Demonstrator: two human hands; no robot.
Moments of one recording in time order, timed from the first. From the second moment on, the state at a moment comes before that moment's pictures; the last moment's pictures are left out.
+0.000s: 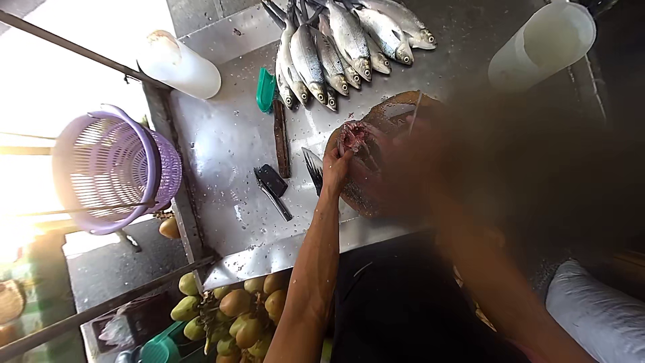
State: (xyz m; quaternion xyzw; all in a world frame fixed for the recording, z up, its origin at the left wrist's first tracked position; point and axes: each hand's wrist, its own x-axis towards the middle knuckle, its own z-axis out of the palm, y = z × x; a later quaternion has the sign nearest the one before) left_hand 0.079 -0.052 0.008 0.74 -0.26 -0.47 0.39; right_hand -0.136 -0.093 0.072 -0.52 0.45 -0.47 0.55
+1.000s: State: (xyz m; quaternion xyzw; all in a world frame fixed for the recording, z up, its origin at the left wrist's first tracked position) left_hand 0.051 -0.044 -0.021 0.74 -0.66 -0.13 0.08; right_hand -0.101 -0.162 0.099 -0.85 0.39 0.25 0.26
